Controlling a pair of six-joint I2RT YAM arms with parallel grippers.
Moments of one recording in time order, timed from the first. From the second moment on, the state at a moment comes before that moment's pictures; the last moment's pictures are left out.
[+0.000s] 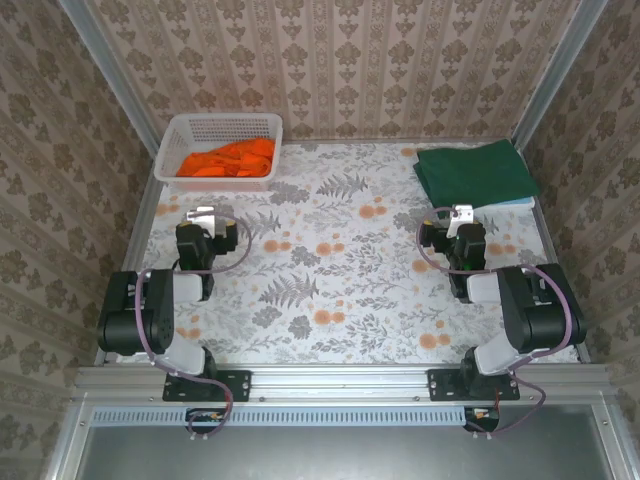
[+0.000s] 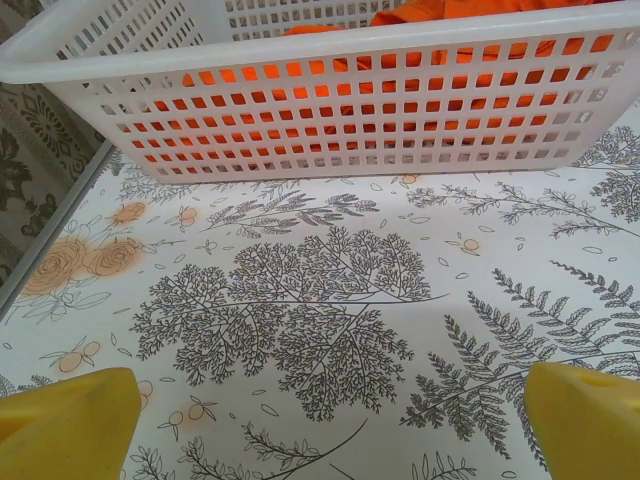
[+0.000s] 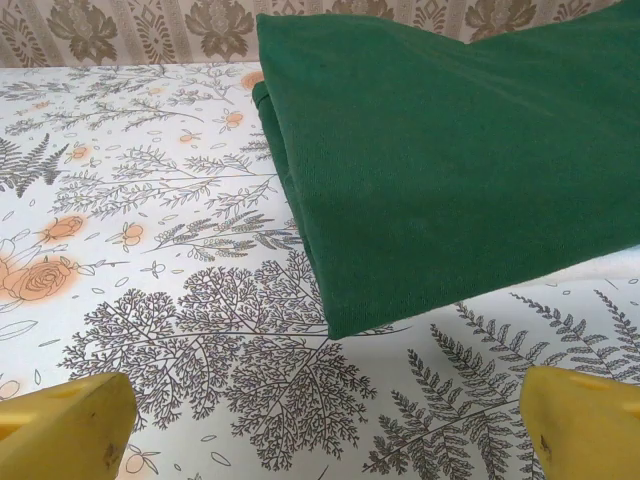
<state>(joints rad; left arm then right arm) -0.02 1.53 0.41 0.76 -0.05 0.10 0.02 1.54 0.38 0.80 0.09 0.03</state>
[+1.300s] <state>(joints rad) -0.02 1.53 0.40 0.77 -0.06 0.10 0.04 1.51 0.37 0.79 0.10 0.02</state>
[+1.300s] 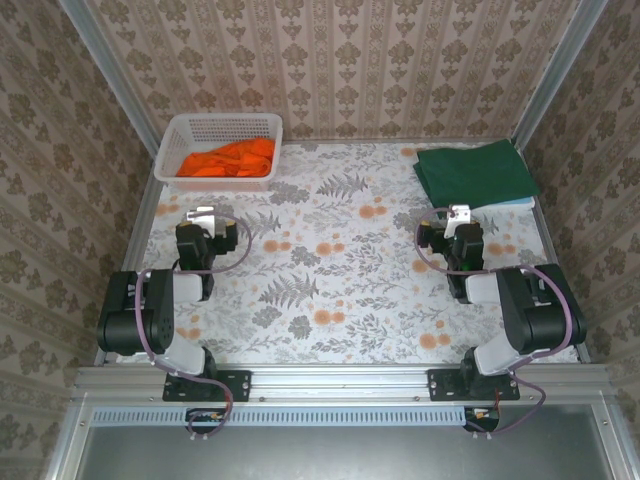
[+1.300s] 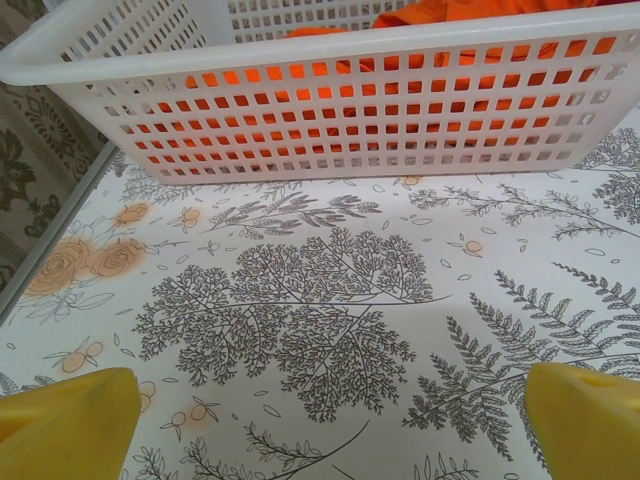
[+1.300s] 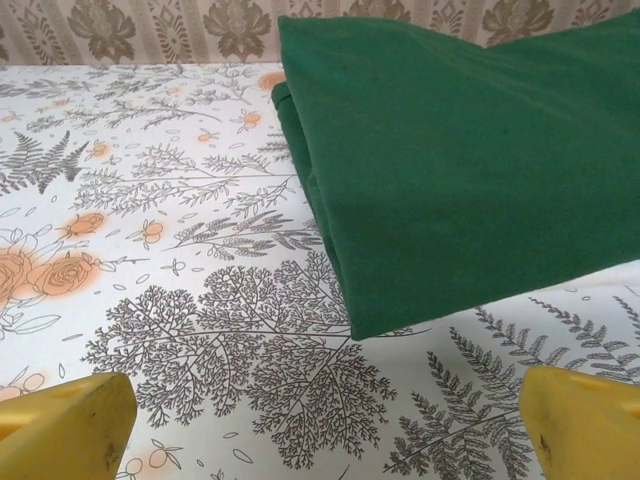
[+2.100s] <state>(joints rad) -0.10 1.26 0.73 0.36 -0.01 -0.42 0.13 1.02 0.47 0.31 0.00 0.73</state>
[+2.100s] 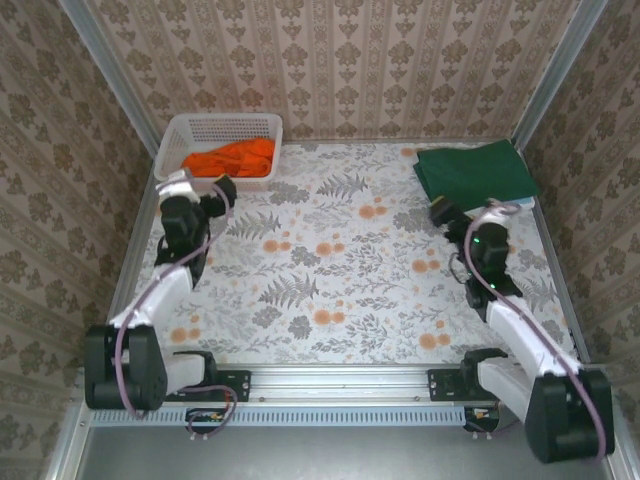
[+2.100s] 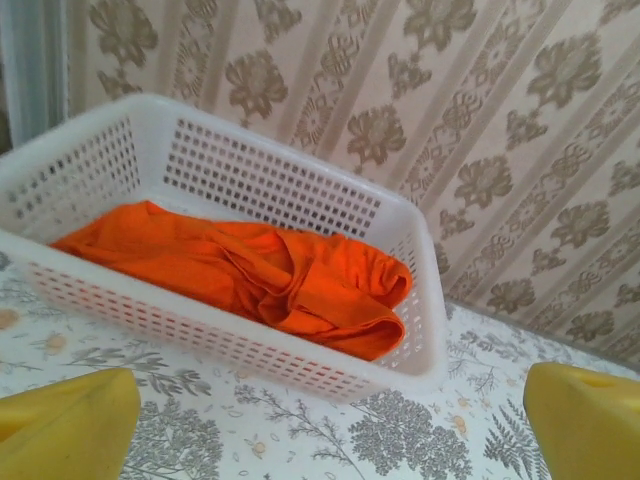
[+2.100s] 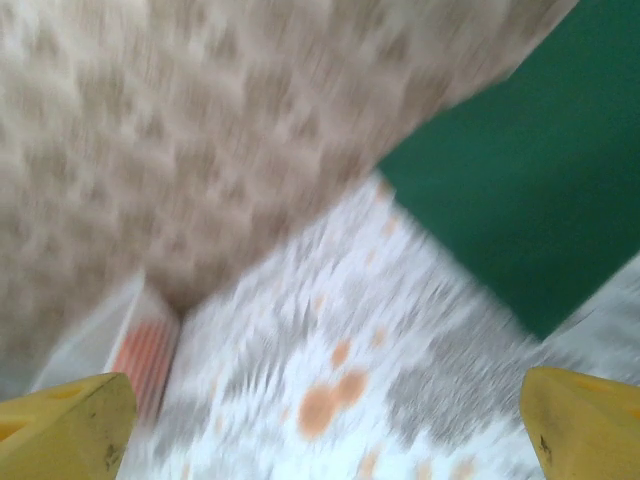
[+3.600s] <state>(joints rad) 0.06 2.58 2.37 -0.80 -0.14 -0.25 0.58 1.42 0.66 0.28 0.04 0.52</state>
